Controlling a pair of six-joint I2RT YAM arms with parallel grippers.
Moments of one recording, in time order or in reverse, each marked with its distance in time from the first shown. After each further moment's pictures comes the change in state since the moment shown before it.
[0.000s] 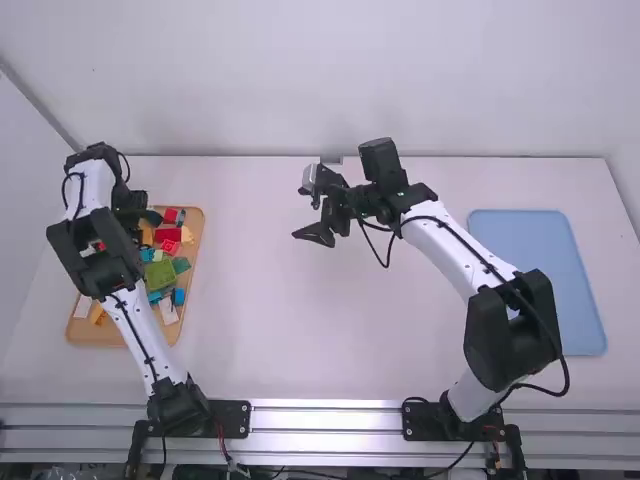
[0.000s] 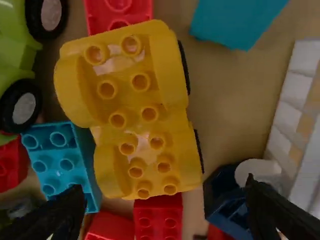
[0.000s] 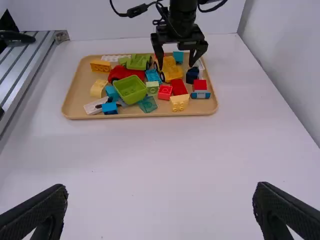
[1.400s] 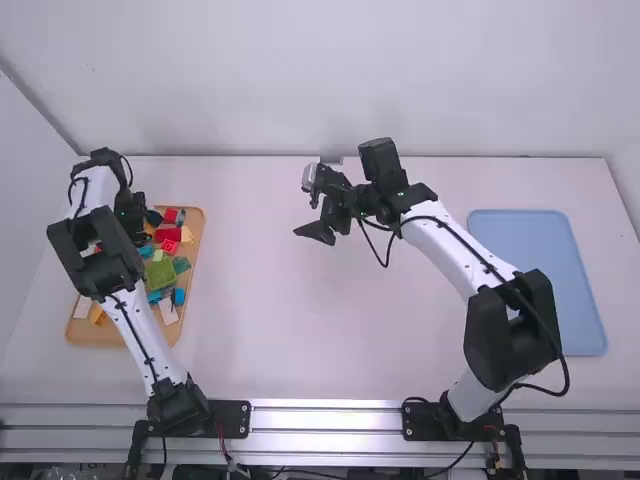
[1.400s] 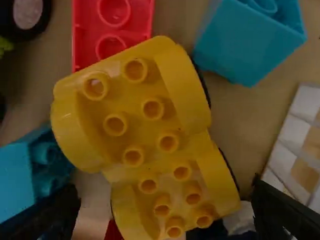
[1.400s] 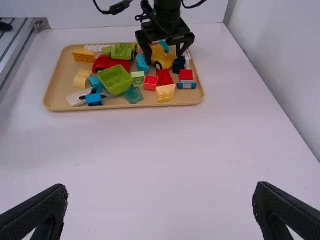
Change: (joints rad) left arm 0.000 -0.013 -0.105 0.146 -0.042 -0.124; right arm 0.000 0.000 0.000 0.005 0.071 -0.007
